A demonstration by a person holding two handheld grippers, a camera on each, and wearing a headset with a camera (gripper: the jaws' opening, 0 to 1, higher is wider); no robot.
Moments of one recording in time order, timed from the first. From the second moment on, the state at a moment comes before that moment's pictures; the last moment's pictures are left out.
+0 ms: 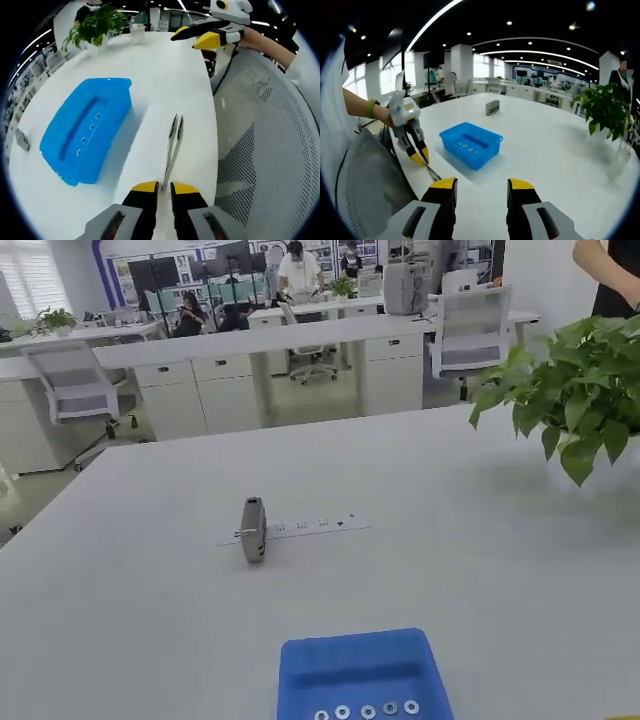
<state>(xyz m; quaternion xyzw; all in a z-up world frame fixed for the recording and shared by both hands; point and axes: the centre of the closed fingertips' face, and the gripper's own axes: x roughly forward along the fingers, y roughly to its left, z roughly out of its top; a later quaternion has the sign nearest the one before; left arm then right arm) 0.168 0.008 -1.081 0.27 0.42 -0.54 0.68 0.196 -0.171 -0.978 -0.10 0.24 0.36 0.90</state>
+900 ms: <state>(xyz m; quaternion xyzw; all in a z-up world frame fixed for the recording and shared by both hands) 0.190 0.106 -0.940 0.04 0.20 -0.25 0.95 0.201 -0.175 -0.960 -0.09 0.22 0.36 0.90</state>
